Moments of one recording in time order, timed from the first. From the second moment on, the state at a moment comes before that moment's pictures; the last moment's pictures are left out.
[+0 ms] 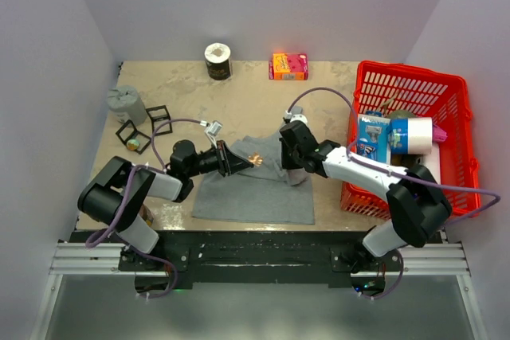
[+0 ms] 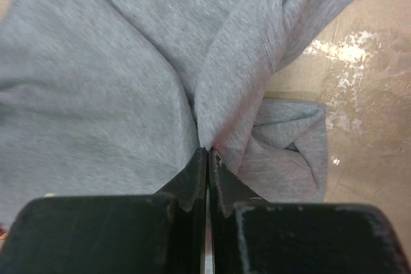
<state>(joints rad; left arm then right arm) -0.43 1.59 0.40 1.09 0.75 -0.81 0.70 1.53 0.94 -0.32 0.23 0.53</state>
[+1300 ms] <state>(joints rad) -0.45 1.74 0.39 1.29 0.79 -1.06 0.57 1.35 0.81 -0.03 -0.18 0.62</state>
